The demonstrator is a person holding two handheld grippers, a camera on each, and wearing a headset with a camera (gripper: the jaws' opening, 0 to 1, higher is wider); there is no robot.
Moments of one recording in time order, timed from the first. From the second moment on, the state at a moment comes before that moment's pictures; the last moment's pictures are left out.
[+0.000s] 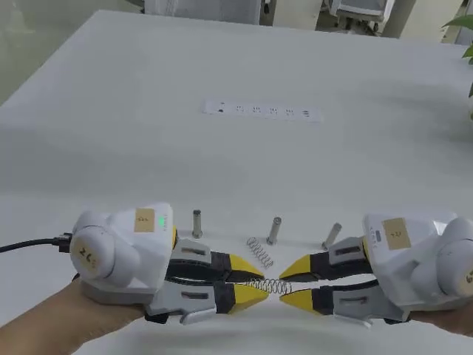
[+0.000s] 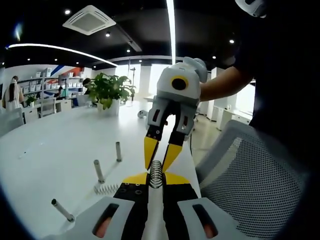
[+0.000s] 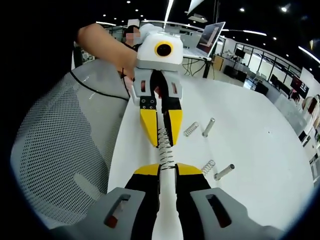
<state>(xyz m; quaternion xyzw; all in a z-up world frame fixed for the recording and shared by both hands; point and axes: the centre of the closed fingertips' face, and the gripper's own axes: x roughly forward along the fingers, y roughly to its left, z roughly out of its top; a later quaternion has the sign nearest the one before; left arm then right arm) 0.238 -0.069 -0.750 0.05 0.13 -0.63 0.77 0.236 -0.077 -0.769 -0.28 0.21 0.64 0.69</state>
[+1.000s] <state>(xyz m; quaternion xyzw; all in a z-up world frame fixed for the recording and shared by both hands) 0.238 -0.068 -0.766 0.06 0.15 -0.63 0.76 0.230 -0.064 -0.741 -0.31 0.18 0.66 0.66</state>
